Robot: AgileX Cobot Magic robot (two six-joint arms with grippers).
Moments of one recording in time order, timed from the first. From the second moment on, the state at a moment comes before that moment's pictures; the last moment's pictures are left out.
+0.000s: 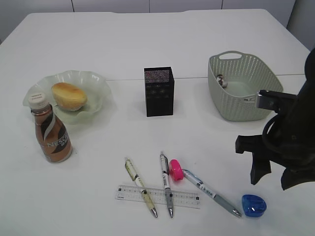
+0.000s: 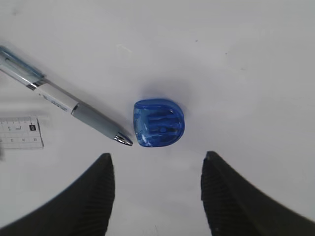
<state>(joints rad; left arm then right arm) -0.13 1.00 -0.88 -0.14 1.23 -0.05 0.32 1.57 -0.91 0.05 0.91 0.52</state>
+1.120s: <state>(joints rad) -0.13 0.98 -0.88 -0.14 1.24 -0.05 0.32 1.71 -0.91 0.07 0.91 0.52</state>
